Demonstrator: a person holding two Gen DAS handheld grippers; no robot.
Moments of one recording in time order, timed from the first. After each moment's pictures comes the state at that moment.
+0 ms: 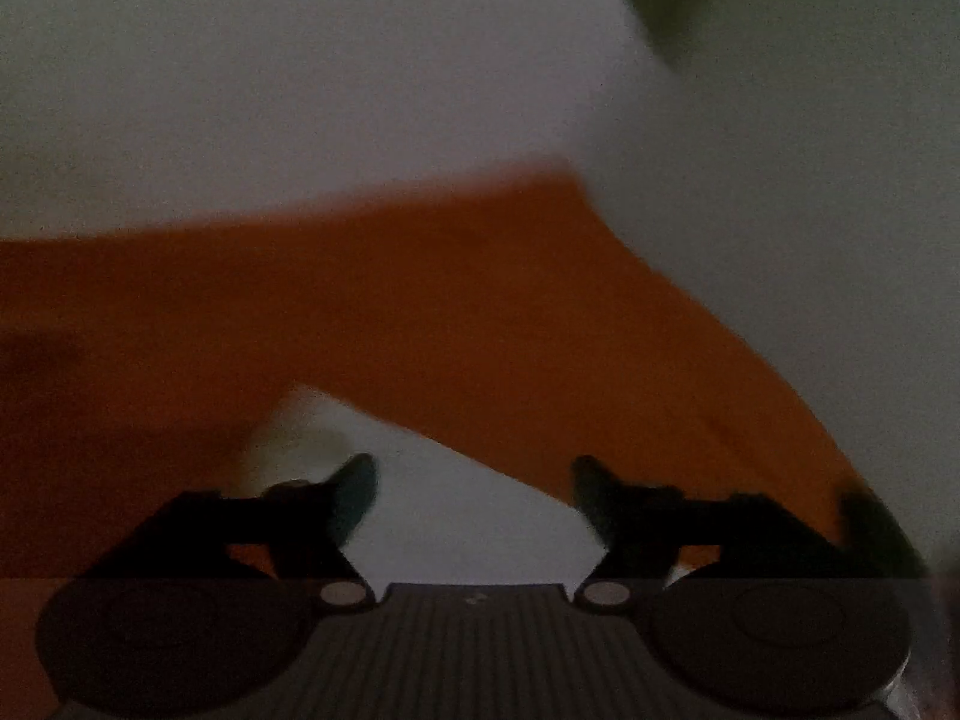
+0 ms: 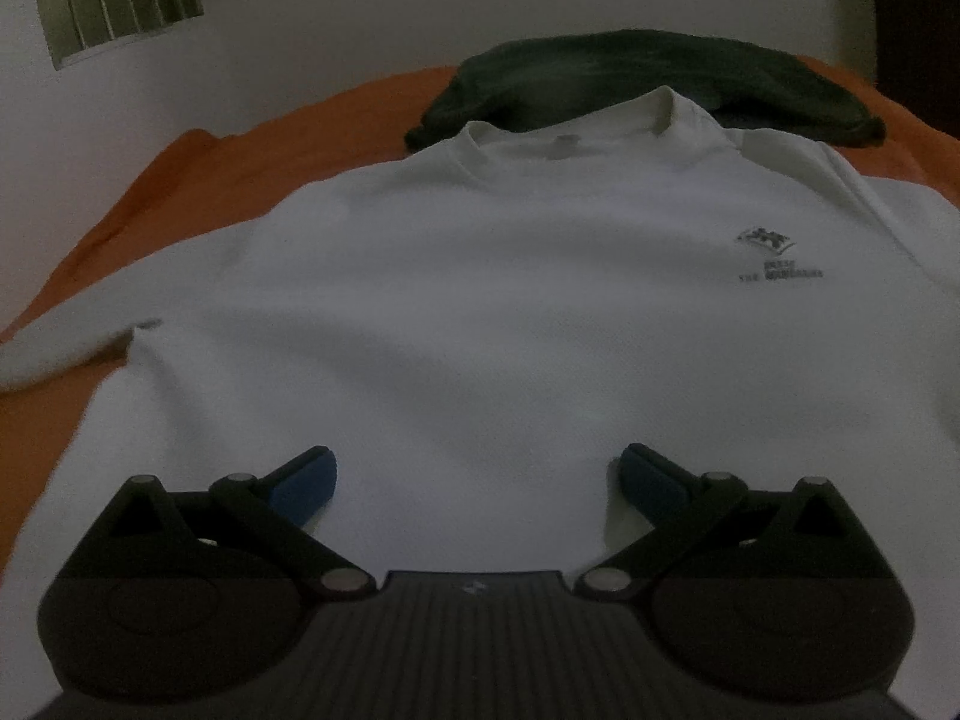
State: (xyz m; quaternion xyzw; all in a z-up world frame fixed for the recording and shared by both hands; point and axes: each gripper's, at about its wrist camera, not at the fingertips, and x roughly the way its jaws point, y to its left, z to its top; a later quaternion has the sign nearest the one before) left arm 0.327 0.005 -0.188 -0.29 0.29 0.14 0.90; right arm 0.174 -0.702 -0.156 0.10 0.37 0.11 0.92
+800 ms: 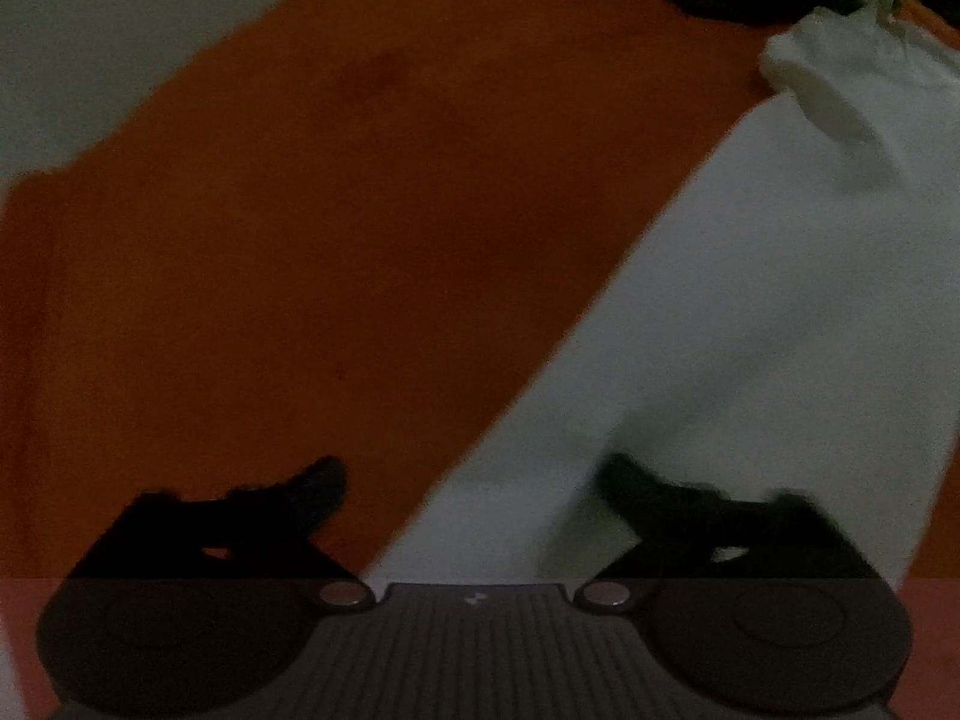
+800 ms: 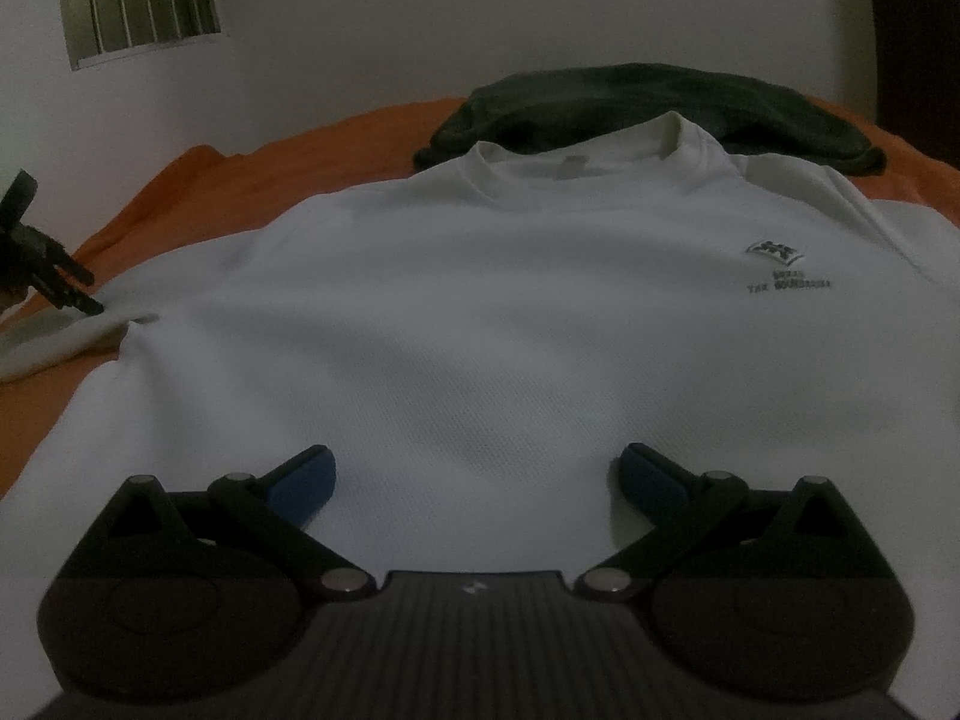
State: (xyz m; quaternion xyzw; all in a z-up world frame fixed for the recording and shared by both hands) left arm 0.506 -0.129 -0.237 0.21 0.50 -0.21 0.81; right arm 0.167 -0.694 -0.168 0.09 0.33 0.11 0.93
